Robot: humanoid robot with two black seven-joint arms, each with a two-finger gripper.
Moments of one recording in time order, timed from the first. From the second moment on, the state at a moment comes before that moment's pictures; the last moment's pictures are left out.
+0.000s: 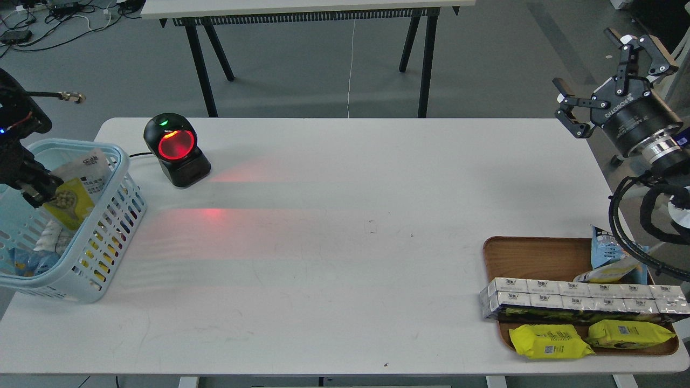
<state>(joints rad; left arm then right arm) -1.71 0.97 0.73 -1.17 1.97 -0.49 -0.49 0.66 -0.68 0.73 0.98 -0.02 0.44 0.34</state>
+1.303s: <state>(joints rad) -1.50 0.58 -0.09 -0.59 0.75 -0.49 -0.49 0.73 -0.64 0.74 0.98 -0.02 0.44 0.33</state>
